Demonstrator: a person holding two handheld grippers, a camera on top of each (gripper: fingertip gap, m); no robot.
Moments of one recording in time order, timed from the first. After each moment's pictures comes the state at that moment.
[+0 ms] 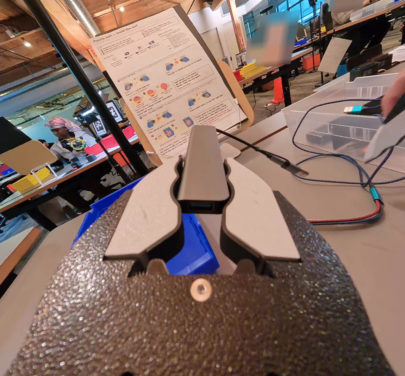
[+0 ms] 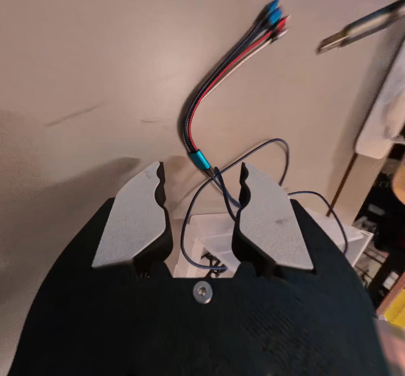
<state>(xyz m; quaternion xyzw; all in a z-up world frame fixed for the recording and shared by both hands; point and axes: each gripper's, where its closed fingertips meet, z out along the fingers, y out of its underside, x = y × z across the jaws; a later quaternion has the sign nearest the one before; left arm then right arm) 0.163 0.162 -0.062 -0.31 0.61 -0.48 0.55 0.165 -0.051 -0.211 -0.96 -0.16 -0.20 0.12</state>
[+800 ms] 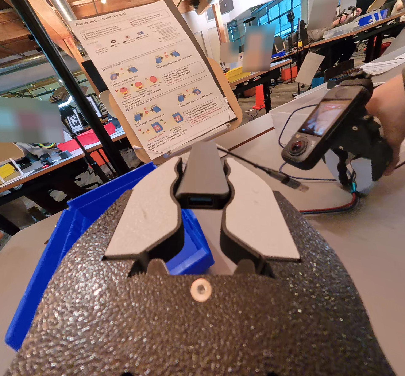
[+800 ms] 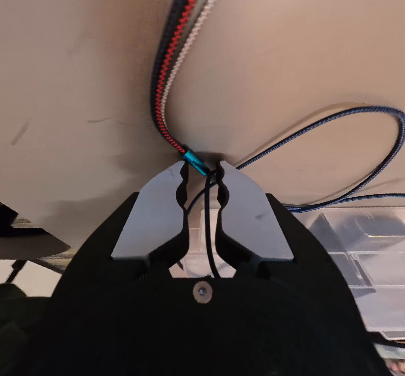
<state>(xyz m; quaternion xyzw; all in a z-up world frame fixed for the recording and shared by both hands) 0.166 0.171 -0.074 -0.31 0.62 -0.52 0.50 0.197 -0.072 -0.265 -0.99 -0.01 0.01 -0.10</state>
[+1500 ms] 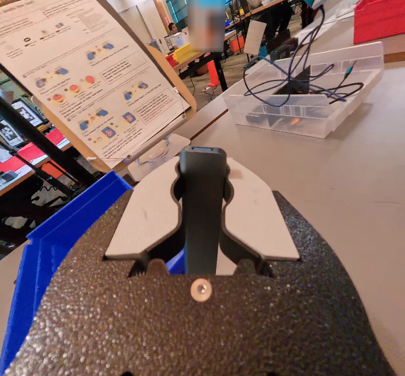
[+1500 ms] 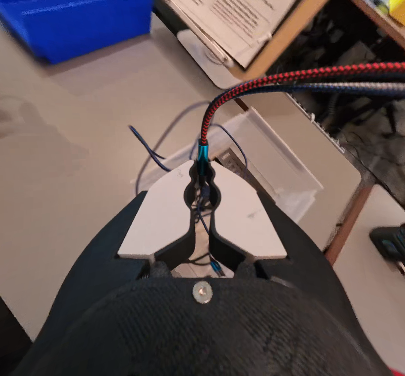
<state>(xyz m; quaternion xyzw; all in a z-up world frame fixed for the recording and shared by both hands) 0.148 0.130 -0.079 -0.24 0.71 -0.50 0.43 0.255 -0.179 -0.048 -0.86 0.22 -0.25 0.38</state>
